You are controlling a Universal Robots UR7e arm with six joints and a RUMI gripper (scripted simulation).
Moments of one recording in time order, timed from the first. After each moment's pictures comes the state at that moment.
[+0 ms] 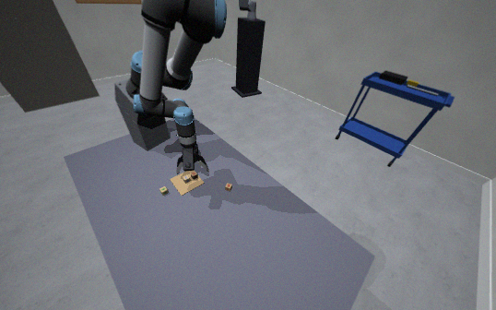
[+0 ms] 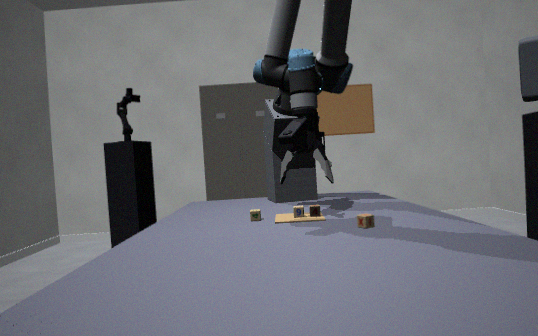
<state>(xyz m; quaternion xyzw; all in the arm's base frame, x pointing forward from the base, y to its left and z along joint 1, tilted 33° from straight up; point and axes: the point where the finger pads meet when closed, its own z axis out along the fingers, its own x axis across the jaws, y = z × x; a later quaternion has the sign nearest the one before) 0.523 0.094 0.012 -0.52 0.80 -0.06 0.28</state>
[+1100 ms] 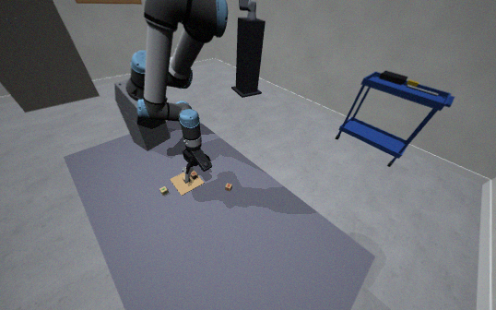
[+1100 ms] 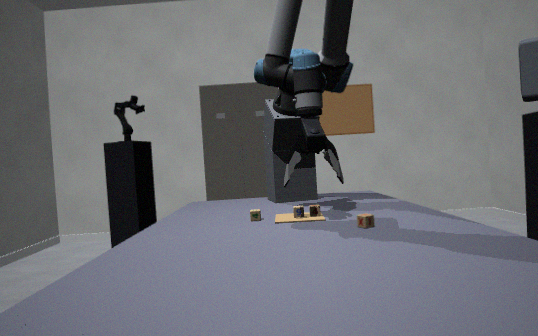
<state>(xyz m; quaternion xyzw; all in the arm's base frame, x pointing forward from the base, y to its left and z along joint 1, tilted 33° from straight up) 0.545 0.117 0.025 -0.74 0.61 -0.14 0.25</state>
